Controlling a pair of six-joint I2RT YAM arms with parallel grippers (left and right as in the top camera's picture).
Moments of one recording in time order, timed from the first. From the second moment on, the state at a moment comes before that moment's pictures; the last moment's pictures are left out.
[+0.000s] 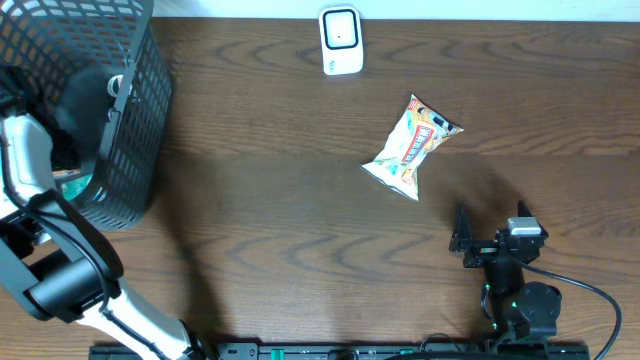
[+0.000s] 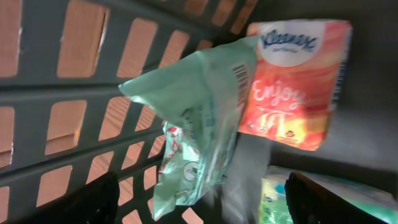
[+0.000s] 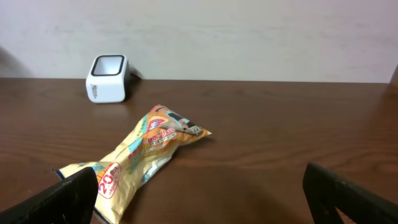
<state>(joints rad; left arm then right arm) 0.57 1.96 1.58 -0.80 -0.42 0.29 0.02 0.01 0.01 -0.07 -0.03 0.01</state>
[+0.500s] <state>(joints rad) 0.59 2.06 1.58 -0.70 -0.35 0.28 0.02 0.01 0.01 -0.07 -0.03 0.01</state>
